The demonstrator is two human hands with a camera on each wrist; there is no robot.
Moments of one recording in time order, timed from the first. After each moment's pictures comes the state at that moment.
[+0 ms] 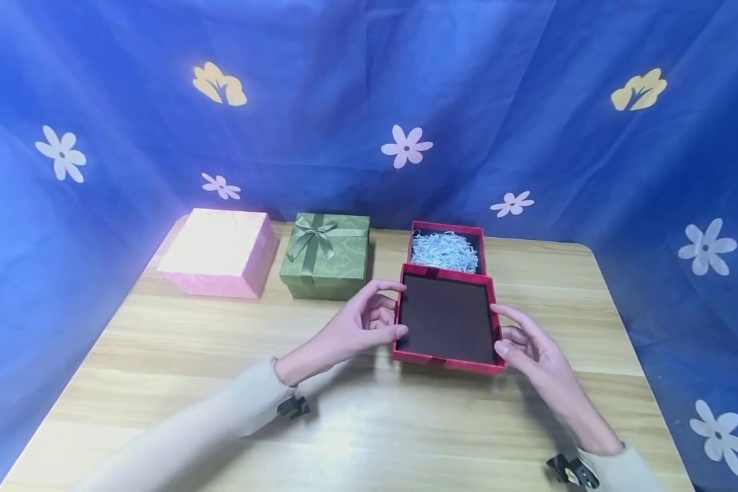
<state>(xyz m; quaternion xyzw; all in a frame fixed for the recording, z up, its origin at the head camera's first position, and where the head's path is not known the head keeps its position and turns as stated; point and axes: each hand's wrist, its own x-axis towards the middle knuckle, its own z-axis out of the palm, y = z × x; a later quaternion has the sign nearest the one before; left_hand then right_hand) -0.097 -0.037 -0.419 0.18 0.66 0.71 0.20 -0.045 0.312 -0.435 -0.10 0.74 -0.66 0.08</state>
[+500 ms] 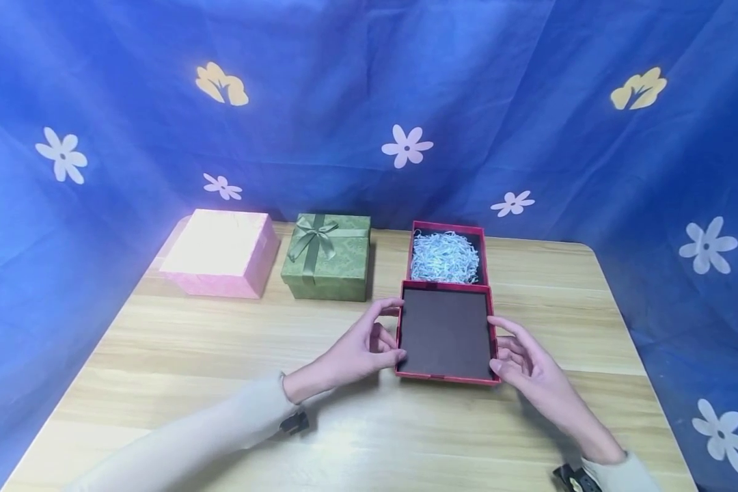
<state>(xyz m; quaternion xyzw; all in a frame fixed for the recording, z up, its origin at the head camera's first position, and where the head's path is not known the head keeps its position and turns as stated) -0.077 -0.032 -0.441 0.18 0.72 0.64 0.19 -0.034 0.313 -0.452 -0.10 0.81 -0.58 0.09</state>
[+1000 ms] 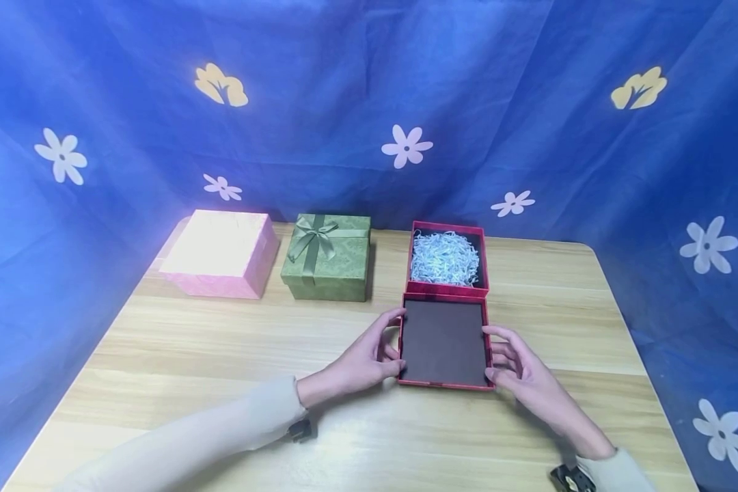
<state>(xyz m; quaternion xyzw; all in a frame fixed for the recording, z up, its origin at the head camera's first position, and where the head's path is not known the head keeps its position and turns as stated) -0.070 -0.023 -0.470 0.16 0.75 0.61 0.20 -0.039 0.316 -0.479 -0.10 0.79 -0.59 0.15</state>
